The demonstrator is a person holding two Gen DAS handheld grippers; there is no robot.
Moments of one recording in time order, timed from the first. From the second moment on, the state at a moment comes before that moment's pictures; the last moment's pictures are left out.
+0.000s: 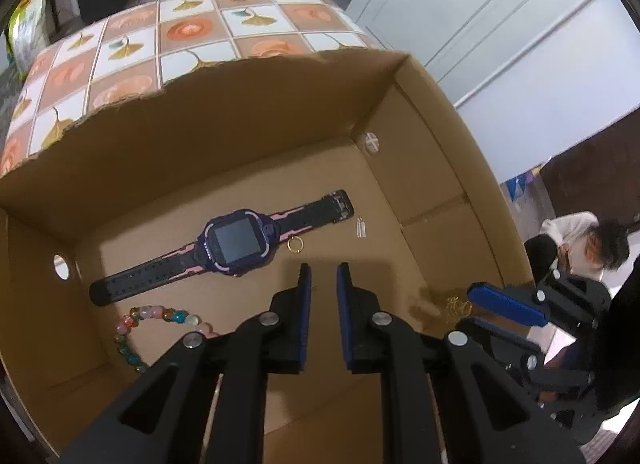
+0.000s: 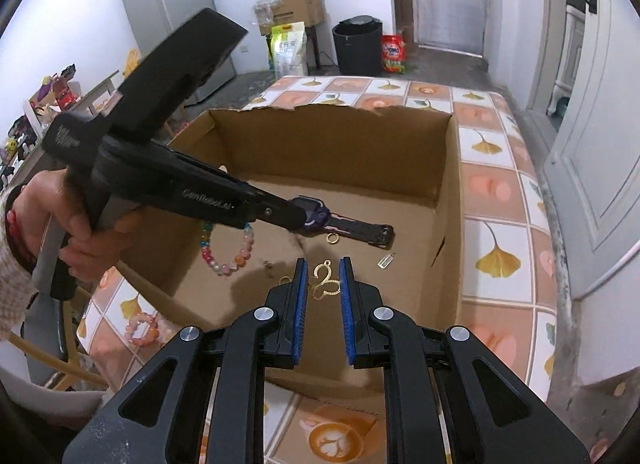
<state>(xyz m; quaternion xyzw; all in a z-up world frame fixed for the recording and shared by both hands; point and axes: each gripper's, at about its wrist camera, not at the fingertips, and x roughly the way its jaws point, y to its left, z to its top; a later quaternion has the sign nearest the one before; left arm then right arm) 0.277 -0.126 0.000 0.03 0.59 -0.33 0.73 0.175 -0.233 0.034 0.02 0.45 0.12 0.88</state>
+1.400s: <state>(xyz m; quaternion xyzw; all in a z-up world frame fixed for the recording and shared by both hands) 0.079 0.062 0.035 0.00 0.46 -0.20 0.86 0.067 -0.179 0.042 0.09 0.41 0.17 0.89</state>
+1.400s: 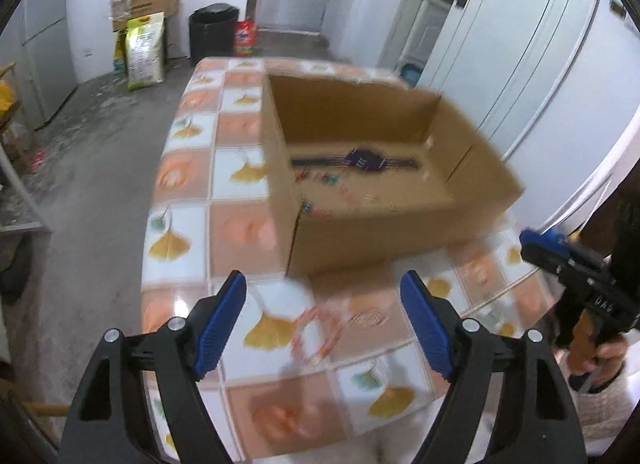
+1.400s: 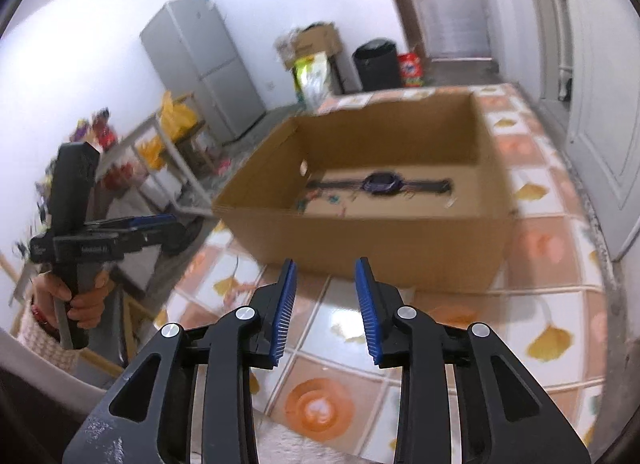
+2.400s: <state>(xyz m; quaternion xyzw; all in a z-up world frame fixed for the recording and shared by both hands) 0.036 0.049 -0.040 0.07 0.42 -0.21 0.88 0.126 -0.079 -0.047 -0.06 0.46 0.22 0.86</state>
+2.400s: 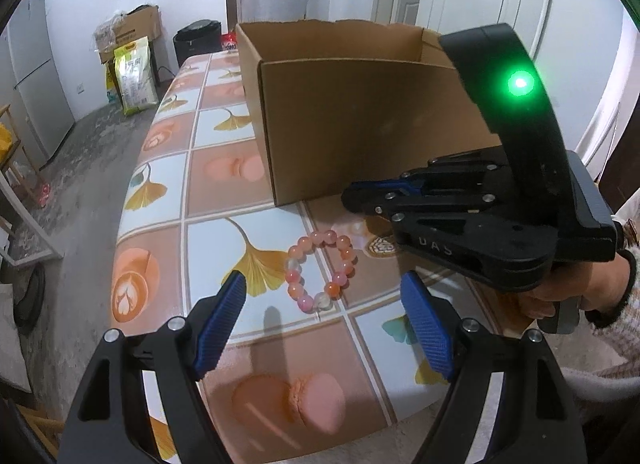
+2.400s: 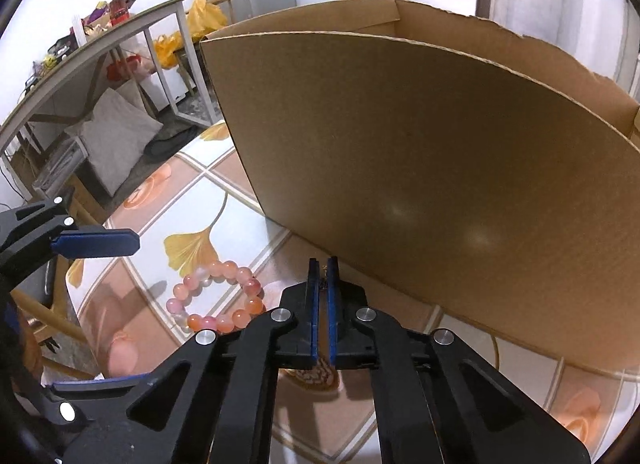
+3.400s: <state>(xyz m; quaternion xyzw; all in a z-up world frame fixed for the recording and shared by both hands) 0.039 0.023 -0.040 0.07 0.41 -0.24 0.88 0.070 -0.193 -0.024 0.07 0.48 0.15 0.86</state>
